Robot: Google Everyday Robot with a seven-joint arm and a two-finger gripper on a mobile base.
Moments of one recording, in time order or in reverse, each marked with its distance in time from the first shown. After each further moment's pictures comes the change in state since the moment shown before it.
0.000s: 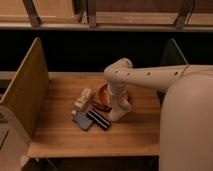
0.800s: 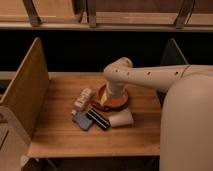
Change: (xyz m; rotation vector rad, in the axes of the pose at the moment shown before) arm -0.013 0.009 -0.006 -0.038 -0.042 -0.002
